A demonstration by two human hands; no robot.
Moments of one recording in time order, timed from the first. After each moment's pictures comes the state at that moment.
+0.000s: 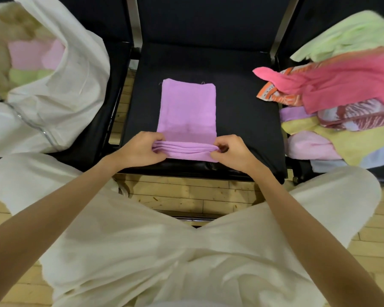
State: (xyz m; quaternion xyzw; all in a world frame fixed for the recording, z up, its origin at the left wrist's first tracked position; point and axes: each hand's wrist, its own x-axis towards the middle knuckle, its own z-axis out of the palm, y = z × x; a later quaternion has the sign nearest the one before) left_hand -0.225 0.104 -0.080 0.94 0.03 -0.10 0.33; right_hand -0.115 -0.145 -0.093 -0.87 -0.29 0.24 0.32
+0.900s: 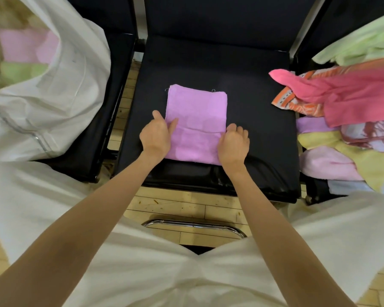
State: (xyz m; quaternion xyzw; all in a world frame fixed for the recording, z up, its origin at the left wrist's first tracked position) left_hand -0.142 0.093 -0.141 0.92 0.34 0.05 0.19; right_hand -0.071 -0.082 -0.154 -0.99 -0.10 0.01 0.13
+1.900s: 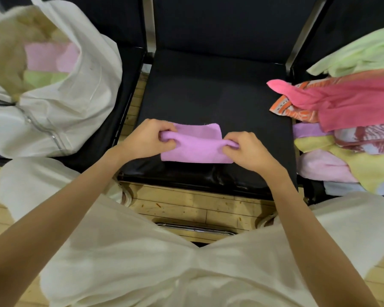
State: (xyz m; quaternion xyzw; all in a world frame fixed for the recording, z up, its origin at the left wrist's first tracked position) left_hand -0.195 0.120 -0.054 0.93 0.02 -0.02 0.37; right_hand -0.085 -0.128 -0.057 -0.89 -0.32 0.21 0.24
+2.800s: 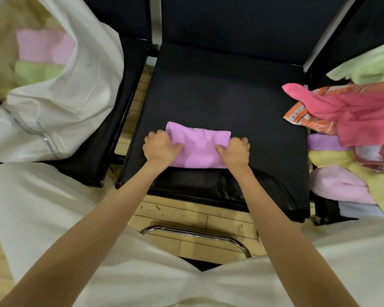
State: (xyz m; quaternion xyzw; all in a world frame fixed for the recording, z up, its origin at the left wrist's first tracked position) left_hand -0.150 0.096 -0.124 0.87 0.42 -0.07 0.24; right_hand -0.058 -0.059 -0.139 -0.96 -0.05 0.21 0.19
